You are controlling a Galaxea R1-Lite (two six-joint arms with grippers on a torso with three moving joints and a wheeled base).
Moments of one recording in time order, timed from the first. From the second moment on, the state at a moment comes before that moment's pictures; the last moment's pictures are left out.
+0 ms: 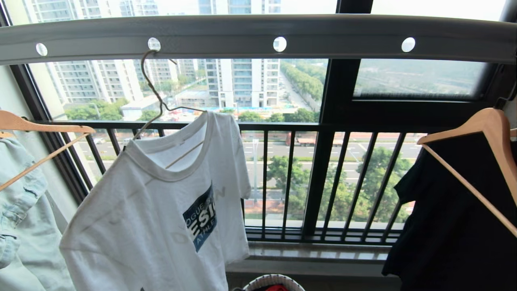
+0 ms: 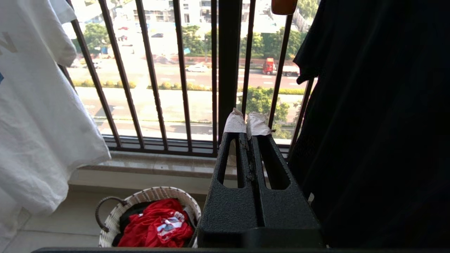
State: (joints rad) left arm 0.00 0.00 -0.02 0.06 -0.01 0.09; right arm 0.01 0.00 0.00 0.00 0.00 0.00
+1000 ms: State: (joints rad) left arm 0.00 0.00 -0.02 0.06 -0.01 0.09; right arm 0.01 0.00 0.00 0.00 0.00 0.00
